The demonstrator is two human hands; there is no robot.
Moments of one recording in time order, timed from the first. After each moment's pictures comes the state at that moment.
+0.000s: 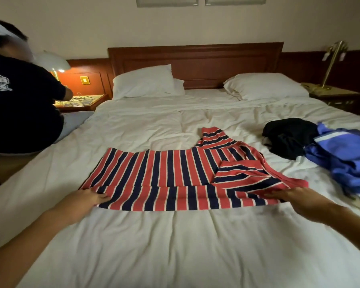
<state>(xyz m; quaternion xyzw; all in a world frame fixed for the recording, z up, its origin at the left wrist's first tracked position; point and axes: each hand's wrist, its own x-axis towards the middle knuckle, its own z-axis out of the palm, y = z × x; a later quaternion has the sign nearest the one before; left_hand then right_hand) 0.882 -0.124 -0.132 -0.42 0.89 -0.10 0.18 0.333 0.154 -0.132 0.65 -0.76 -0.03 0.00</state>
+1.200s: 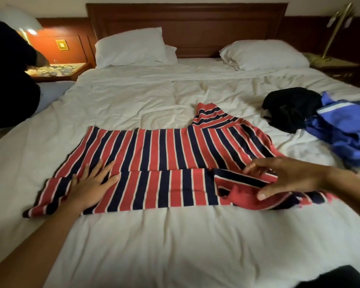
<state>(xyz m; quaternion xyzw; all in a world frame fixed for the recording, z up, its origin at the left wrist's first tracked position) 0.845 -0.153 -0.226 -0.56 0.82 0.10 0.01 0.376 0.128 -0.106 0.68 -0.68 0.07 -0.28</state>
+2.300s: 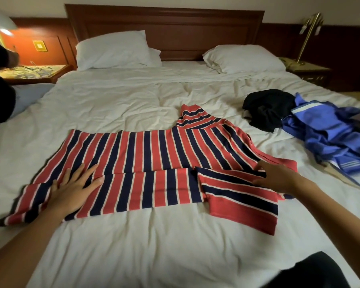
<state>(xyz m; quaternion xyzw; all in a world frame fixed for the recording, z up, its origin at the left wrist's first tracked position) 0.844 -0.151 -0.228 -0.56 0.82 0.10 -0.01 0.365 0.148 -0.142 0.46 -0.88 0.02 -0.14</state>
